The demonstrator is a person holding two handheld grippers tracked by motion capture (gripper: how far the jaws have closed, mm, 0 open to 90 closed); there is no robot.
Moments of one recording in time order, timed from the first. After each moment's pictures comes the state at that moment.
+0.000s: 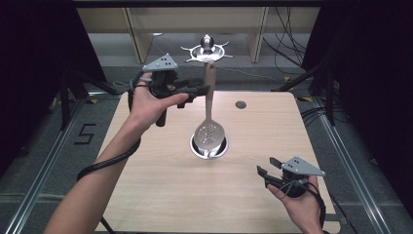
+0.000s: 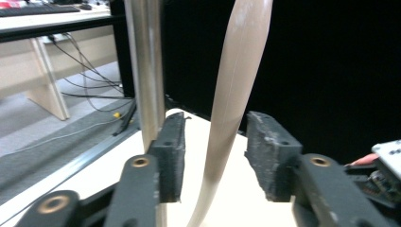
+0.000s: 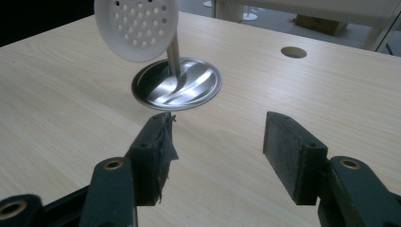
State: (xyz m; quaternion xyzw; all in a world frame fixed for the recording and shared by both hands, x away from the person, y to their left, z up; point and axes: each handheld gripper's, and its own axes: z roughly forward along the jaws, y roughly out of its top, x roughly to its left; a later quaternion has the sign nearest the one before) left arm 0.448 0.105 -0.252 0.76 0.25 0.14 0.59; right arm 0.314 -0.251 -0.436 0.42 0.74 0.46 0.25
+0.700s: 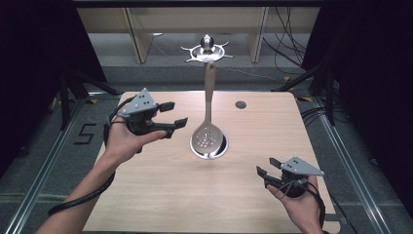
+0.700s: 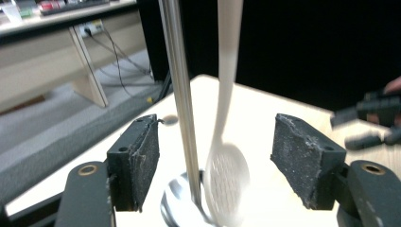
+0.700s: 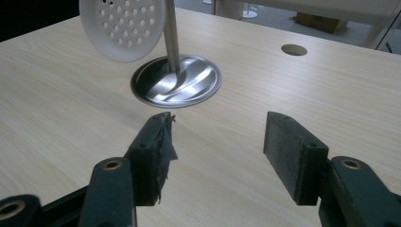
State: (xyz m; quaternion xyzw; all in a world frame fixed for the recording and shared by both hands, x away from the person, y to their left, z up) left arm 0.398 0.154 -0.309 0.78 0.25 0.20 0.54; right arm 0.314 -0.251 -0.438 0.42 0.75 0.46 0.24
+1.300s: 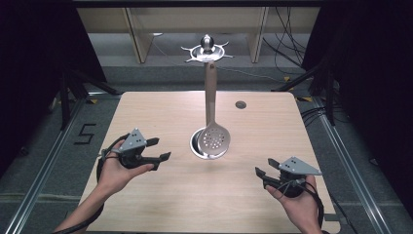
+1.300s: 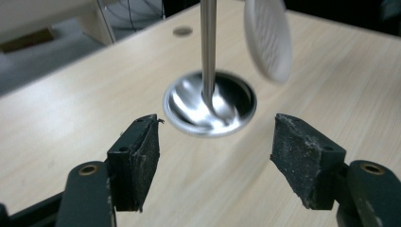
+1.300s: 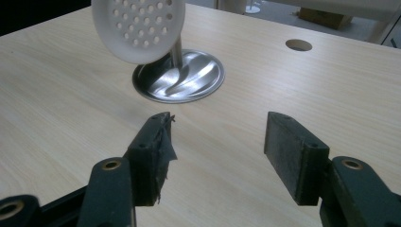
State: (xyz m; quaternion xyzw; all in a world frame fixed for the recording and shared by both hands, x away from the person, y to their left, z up) left arm 0.374 0.198 -0.421 0.81 0.30 0.19 0.46; right arm 0.314 -0.247 -0.440 0.43 0.75 0.45 0.23
